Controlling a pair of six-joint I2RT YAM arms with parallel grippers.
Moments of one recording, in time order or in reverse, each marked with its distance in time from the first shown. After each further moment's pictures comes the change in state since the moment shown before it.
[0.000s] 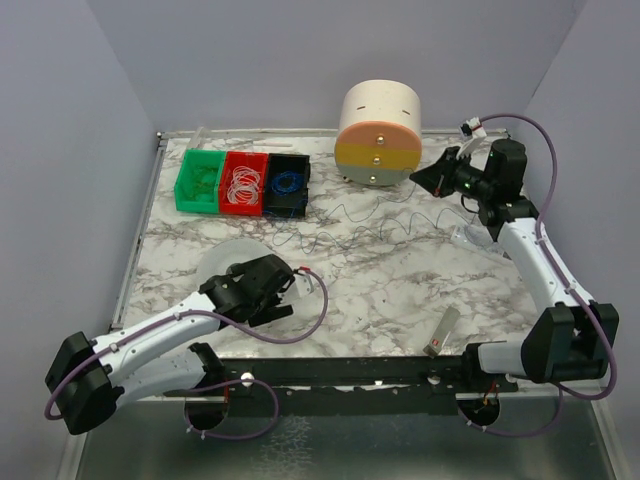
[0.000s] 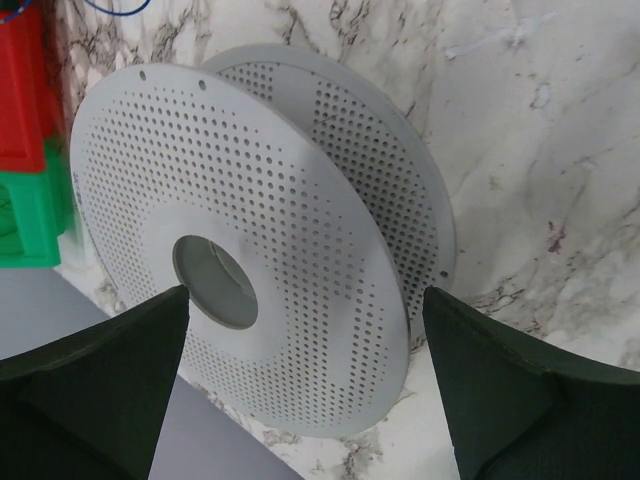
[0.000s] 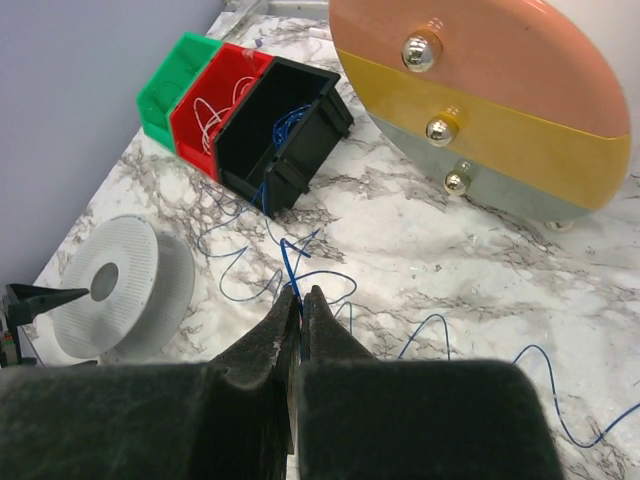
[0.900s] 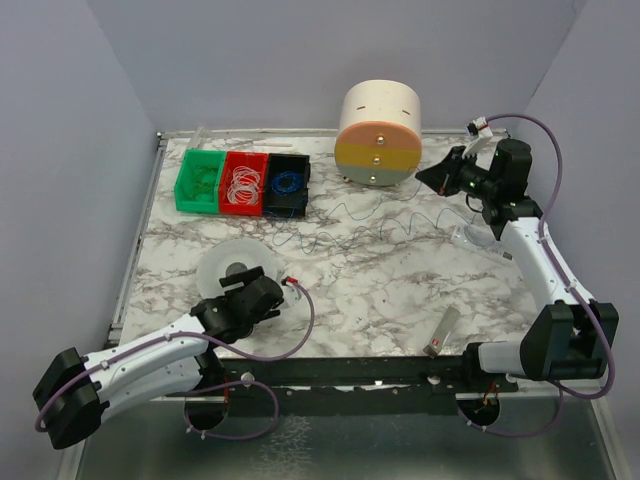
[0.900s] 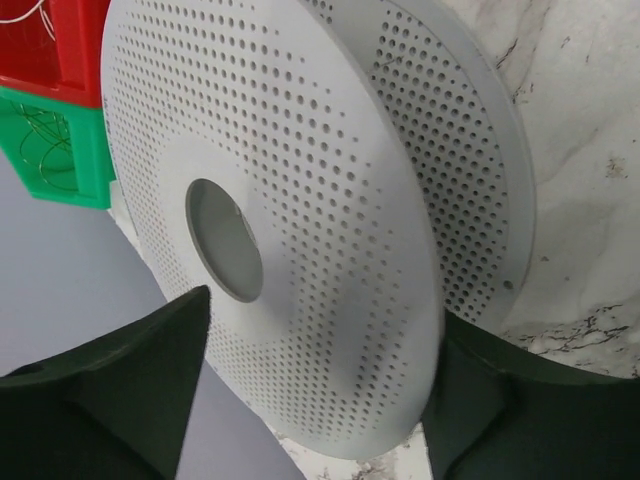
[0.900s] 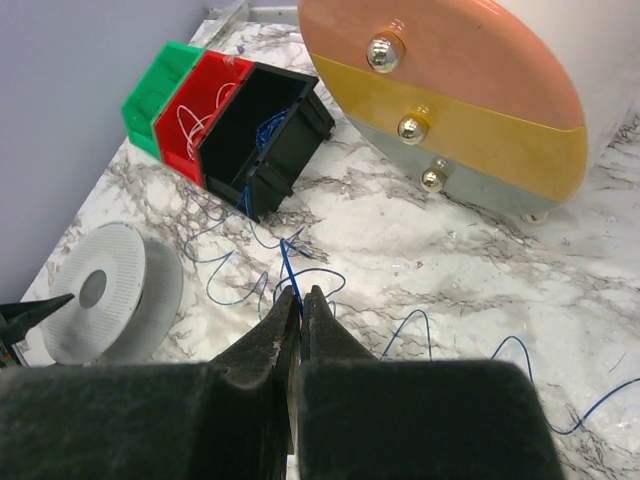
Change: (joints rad) left arm -0.048 -0.154 -0.249 0.192 -0.275 0.027; right arm -0.050 0.007 0.000 -0.003 0.000 -0.003
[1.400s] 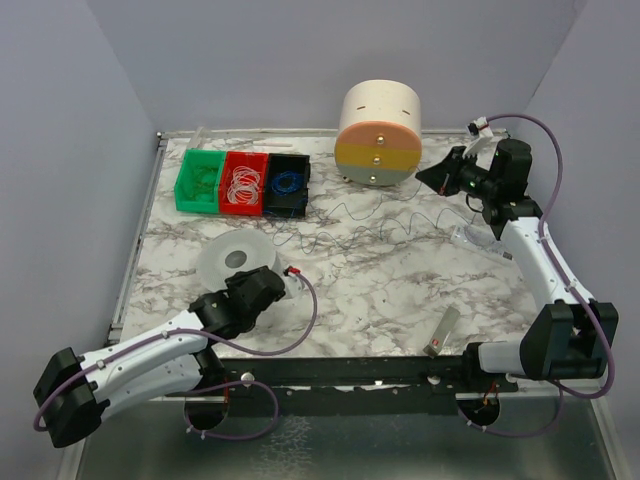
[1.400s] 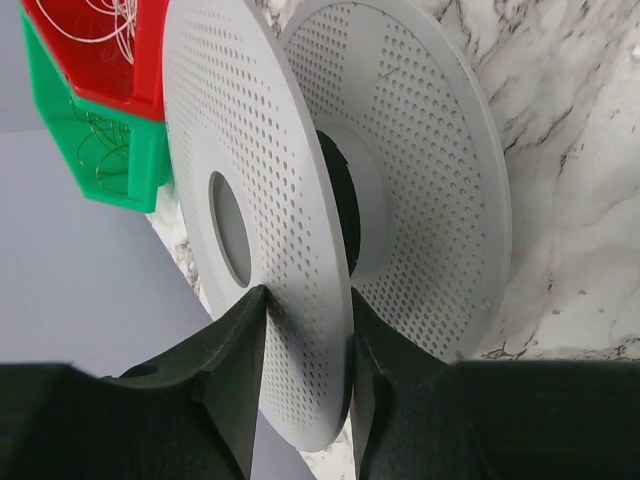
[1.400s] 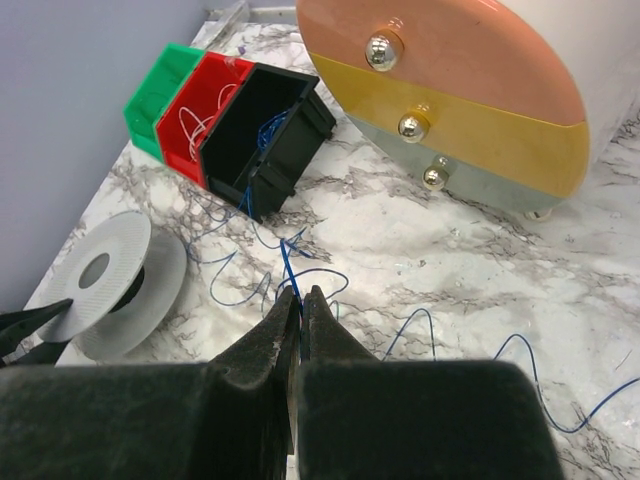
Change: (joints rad) left arm -0.006 -0.010 0.043 0.031 -0.046 0.006; right arm -0.003 0.002 0.000 0.000 0.000 0.015
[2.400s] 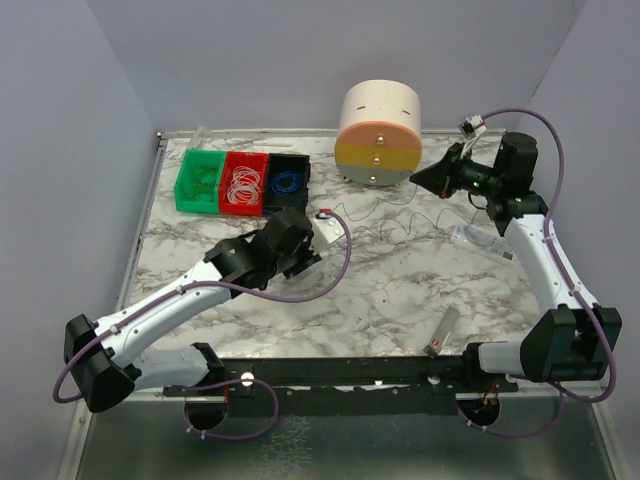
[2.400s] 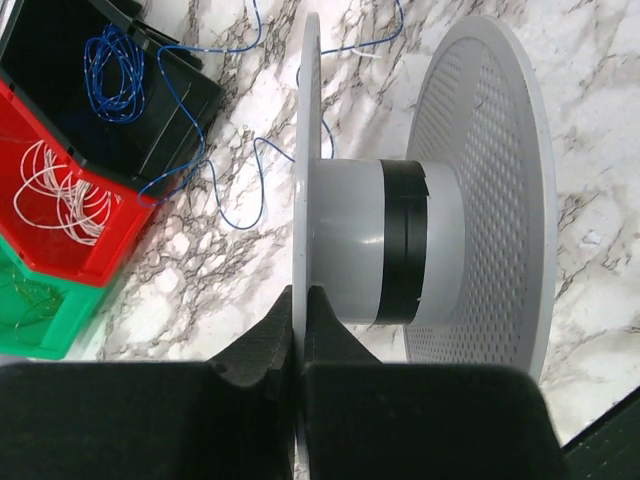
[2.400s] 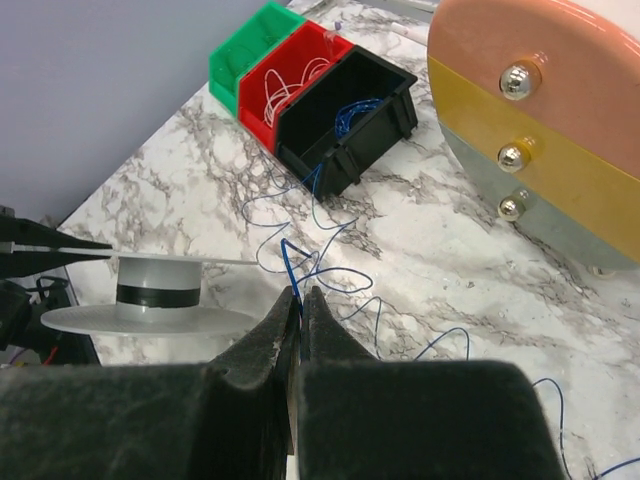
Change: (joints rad) left arm 0.029 0.327 0.606 -0.154 0.394 -0.237; right arm 0.000 -0.010 0.061 -0.057 -0.232 -0.134
